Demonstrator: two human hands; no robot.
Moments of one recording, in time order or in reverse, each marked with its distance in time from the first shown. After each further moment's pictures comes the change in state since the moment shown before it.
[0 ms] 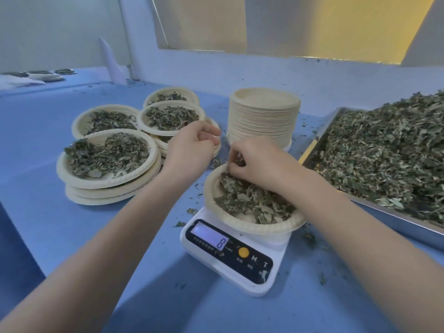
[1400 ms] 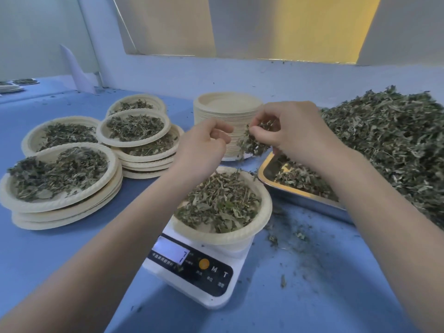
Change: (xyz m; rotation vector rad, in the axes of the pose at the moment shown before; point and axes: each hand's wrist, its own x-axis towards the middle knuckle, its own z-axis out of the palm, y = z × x) left_hand 0.003 0.038 0.061 0.004 -0.162 0.111; right_hand -0.044 0.062 -0.071 0.240 0.277 0.228
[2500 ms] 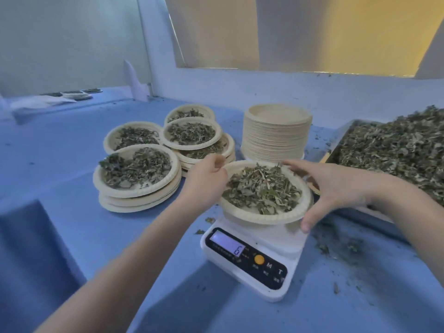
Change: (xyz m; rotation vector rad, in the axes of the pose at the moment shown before) left_hand -0.044 -0.038 -0.065 0.199 0.071 -0.191; right_hand -0.016 0.008 0.021 0.072 -0.780 0.000
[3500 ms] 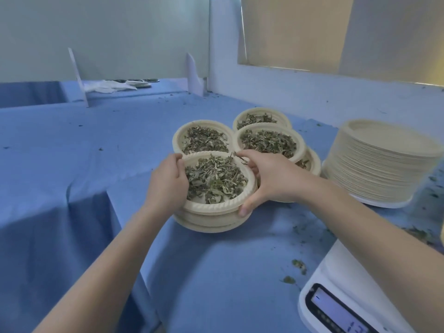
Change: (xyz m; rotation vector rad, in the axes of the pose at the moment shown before) left_hand 0.045 -0.135 -0.138 0.281 0.486 -0.152; right_hand 0.204 -0.139 0.054 -0.034 0.136 -0.266
